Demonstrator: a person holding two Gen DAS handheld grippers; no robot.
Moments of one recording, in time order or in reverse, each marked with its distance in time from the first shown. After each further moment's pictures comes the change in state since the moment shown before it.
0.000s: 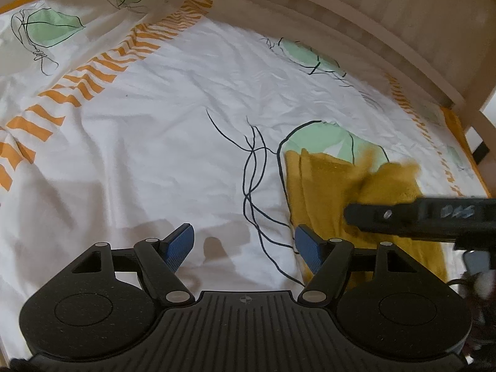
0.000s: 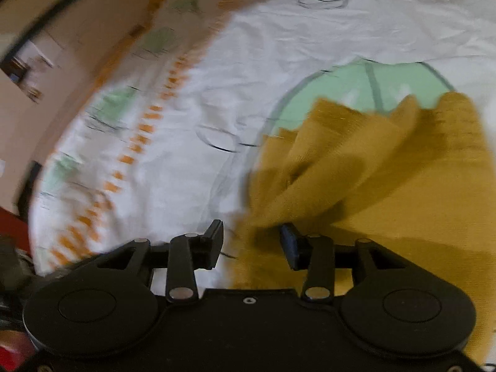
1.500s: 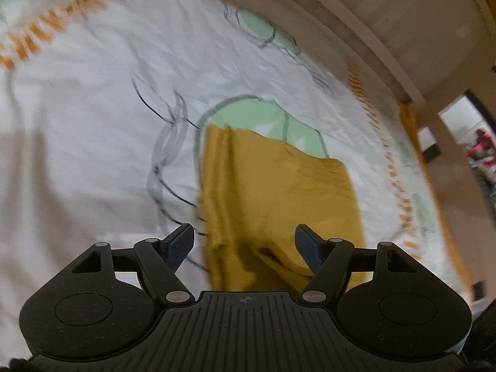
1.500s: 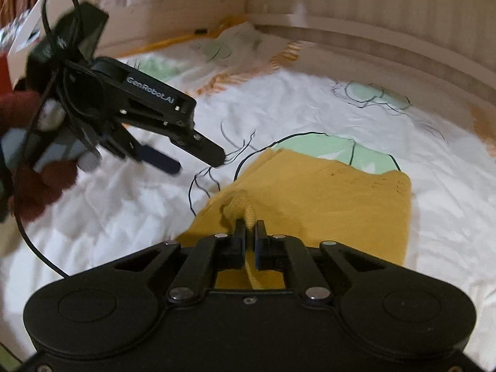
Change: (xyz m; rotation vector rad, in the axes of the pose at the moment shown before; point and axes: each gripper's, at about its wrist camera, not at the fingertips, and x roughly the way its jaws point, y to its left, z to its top) left arm 0.014 -0.033 0.015 -0.121 0.170 -0.265; right arm -0.077 0.033 -0.108 -0.545 -0.230 -0.228
